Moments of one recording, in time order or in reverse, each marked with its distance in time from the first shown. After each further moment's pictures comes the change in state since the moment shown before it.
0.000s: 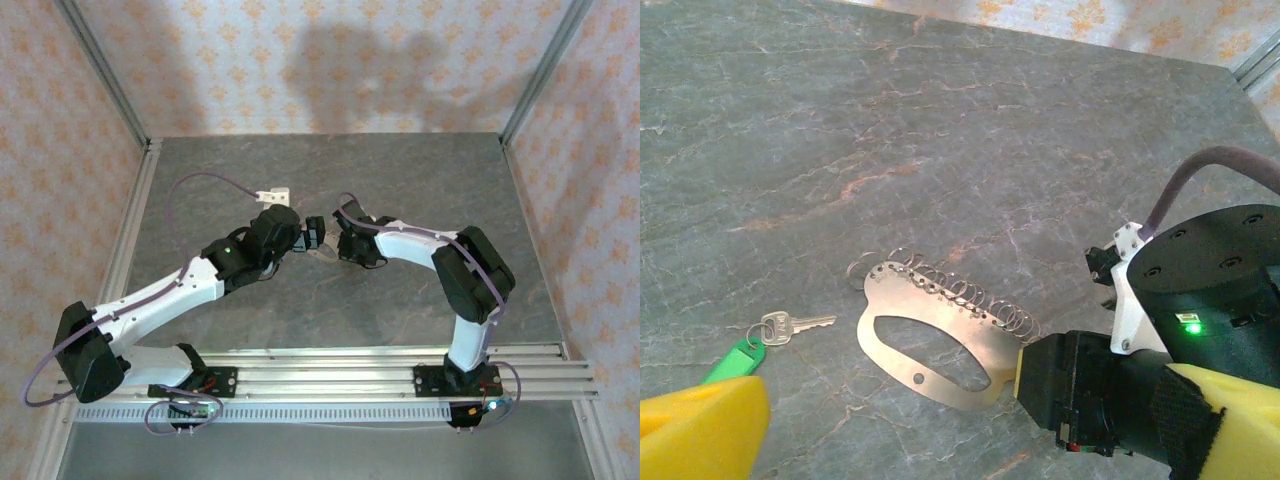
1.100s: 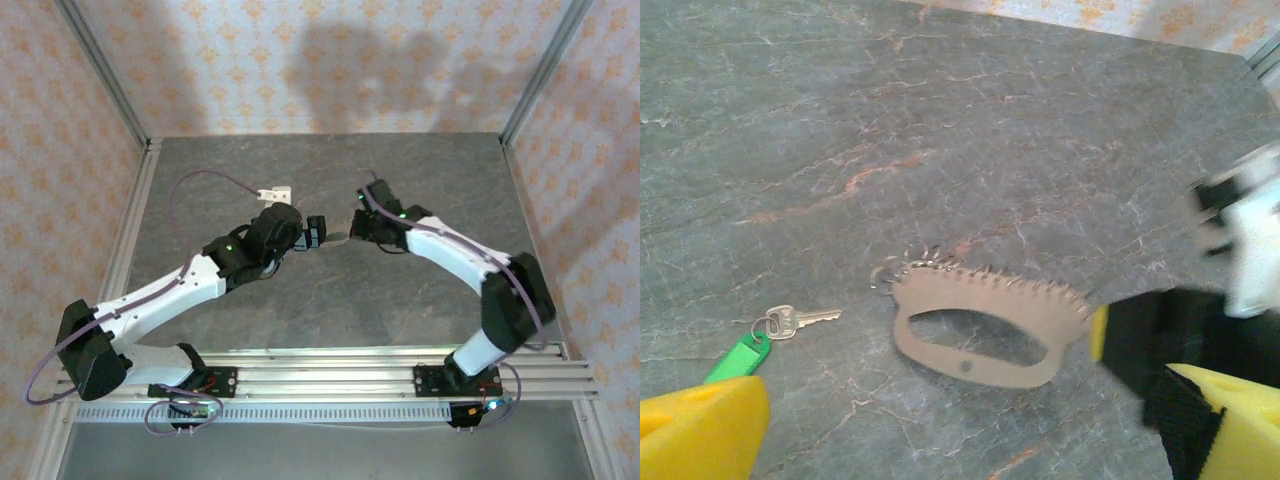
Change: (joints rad) left arm 0.000 0.016 0.037 -0.026 0.002 0.008; right arm -0.097 -0.299 0.007 -0.040 -0.018 -0.184
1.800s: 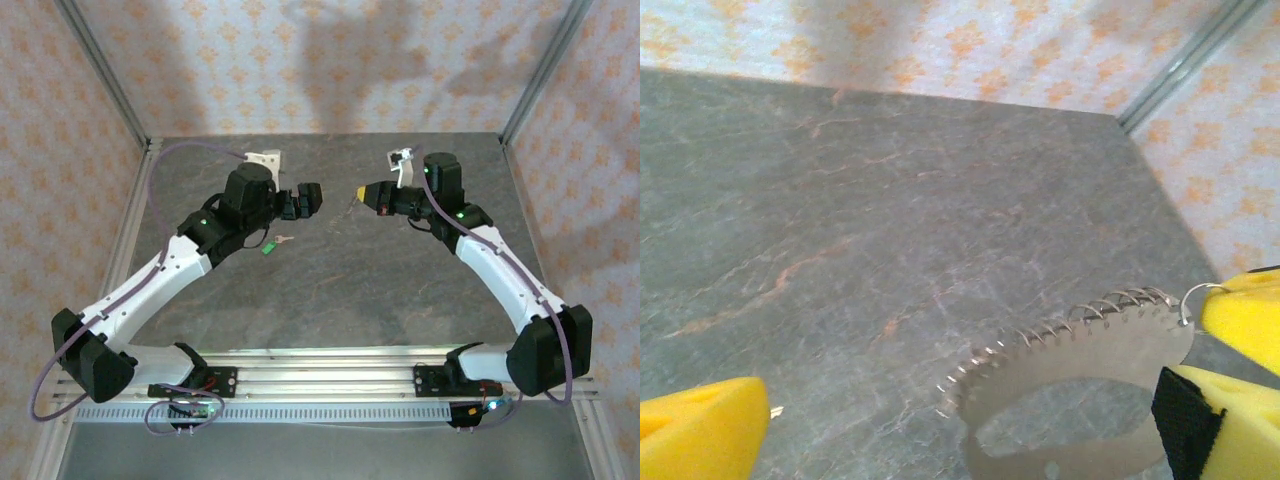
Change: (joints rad) left arm 0.194 0.010 0.185 -0.006 0.333 0.138; right arm -0.233 -0.234 -0.029 0.261 -0.740 -0.196
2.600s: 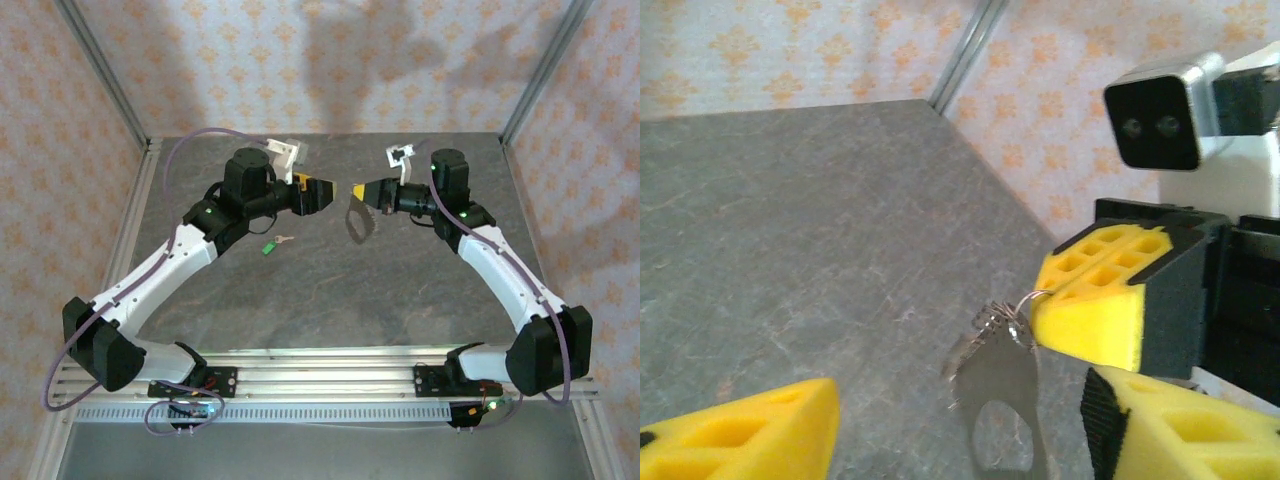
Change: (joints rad) left arm 0.043 0.071 0.035 0.178 0.420 0.094; right arm -0.031 0.000 -0.016 0.117 -0.200 0.006
